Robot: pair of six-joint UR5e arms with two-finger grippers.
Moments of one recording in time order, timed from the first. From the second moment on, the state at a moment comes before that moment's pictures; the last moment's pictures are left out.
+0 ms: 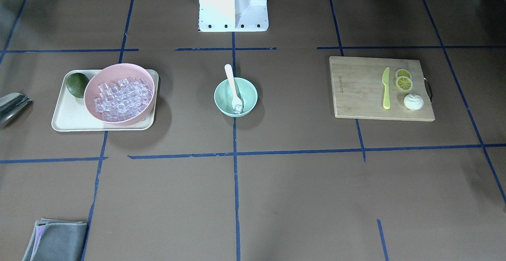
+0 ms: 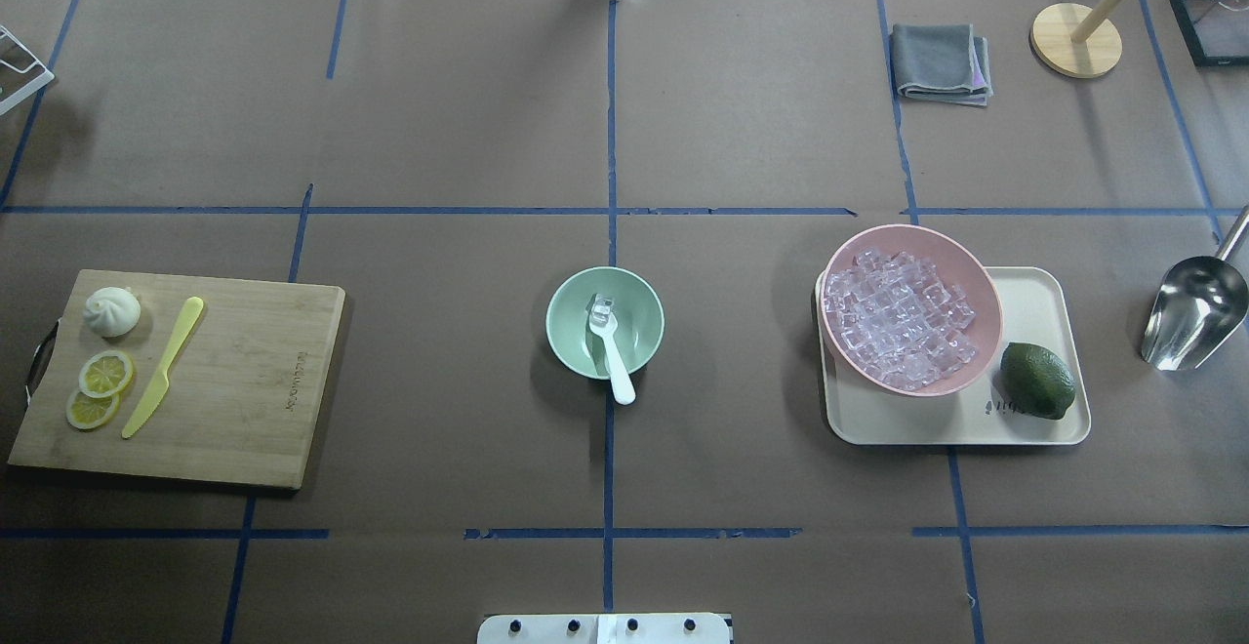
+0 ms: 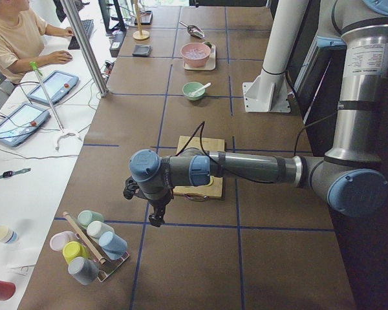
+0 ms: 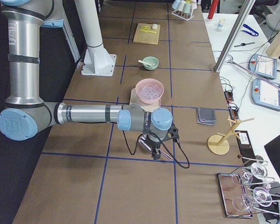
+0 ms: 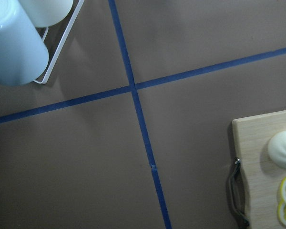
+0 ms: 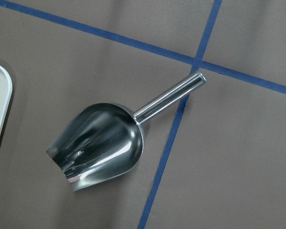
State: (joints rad) left arm -1.56 -1.59 -1.60 -1.46 -2.39 0.30; right arm 1.53 -1.64 1.68 -1.65 2.38 -0.31
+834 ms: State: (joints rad) left arm -1.55 -1.59 -1.59 -1.44 -2.28 0.22; right arm 1.52 -1.66 1.67 -1.65 2.38 -0.30
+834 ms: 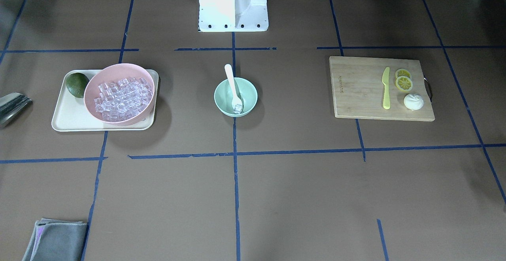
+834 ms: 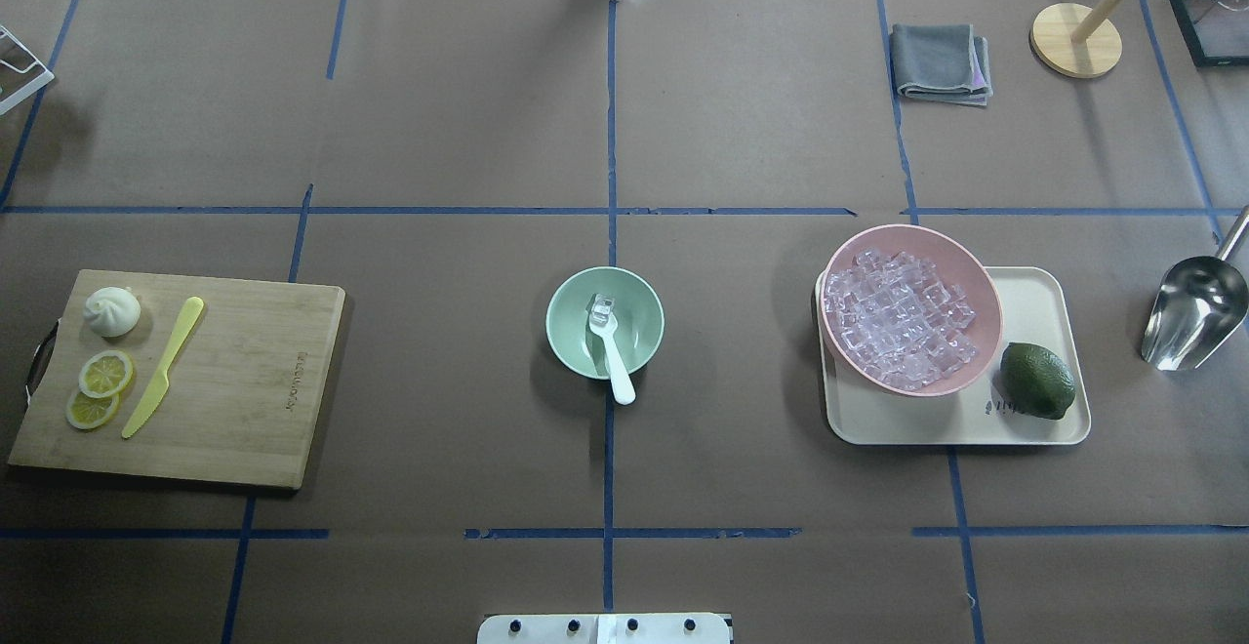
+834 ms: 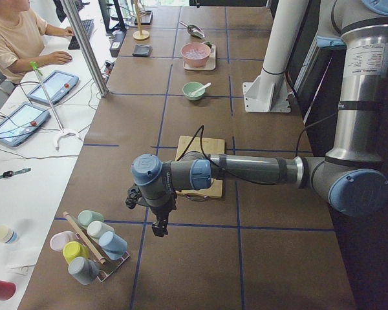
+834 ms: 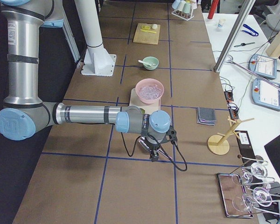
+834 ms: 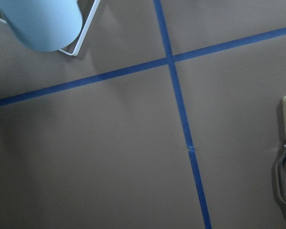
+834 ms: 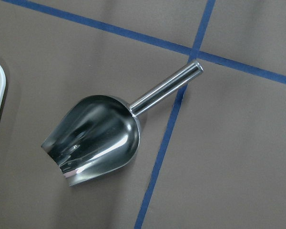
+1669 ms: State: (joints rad) left arm -1.54 -1.59 -1.59 -1.44 -2.28 0.12; right arm 1.52 -1.65 1.67 -1.65 2.38 -0.30
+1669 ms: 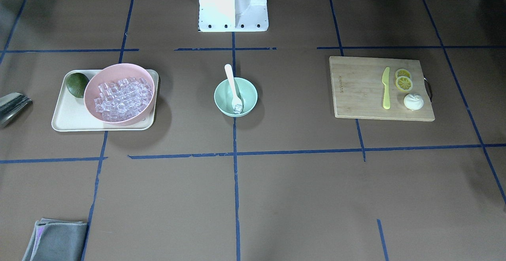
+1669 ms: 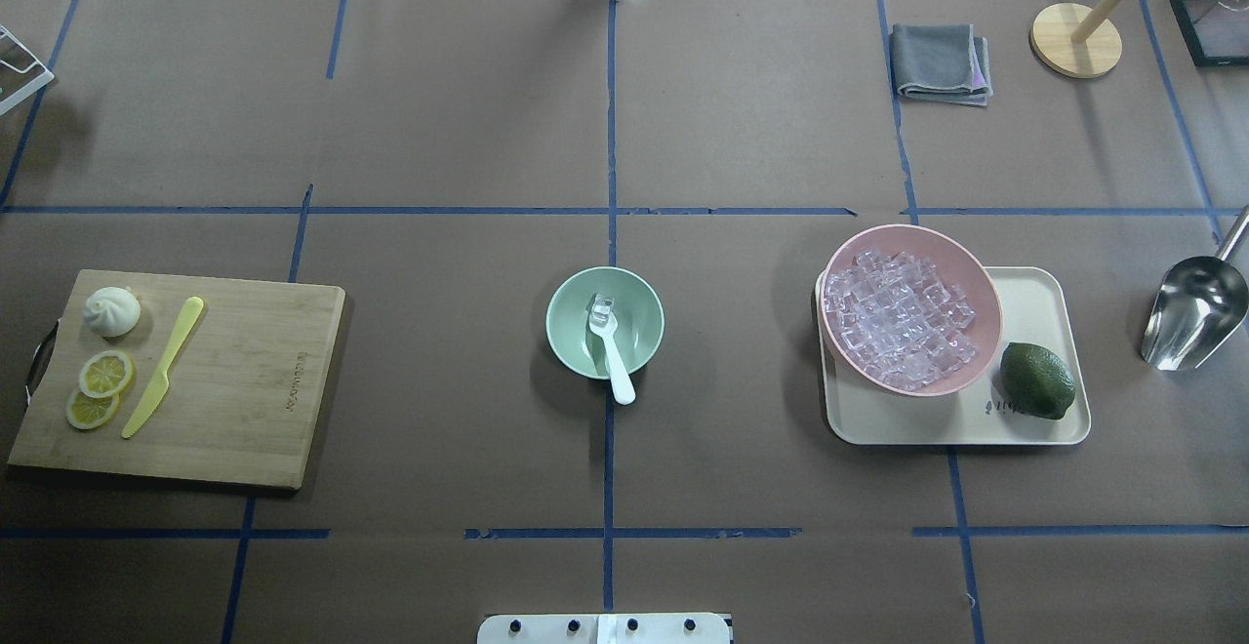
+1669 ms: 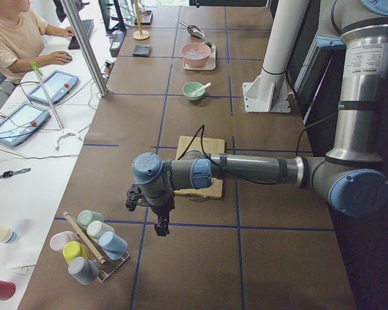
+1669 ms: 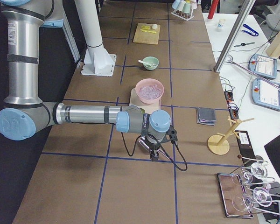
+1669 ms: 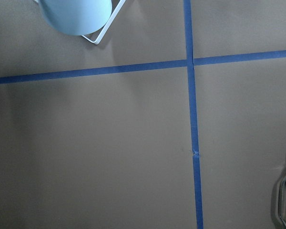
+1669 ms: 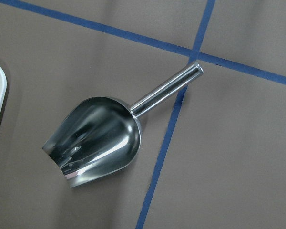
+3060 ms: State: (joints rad) left arm -1.53 -1.59 -1.58 -1.45 -2.32 -0.01; right arm 1.52 -1.66 1.68 -1.65 2.36 -0.13
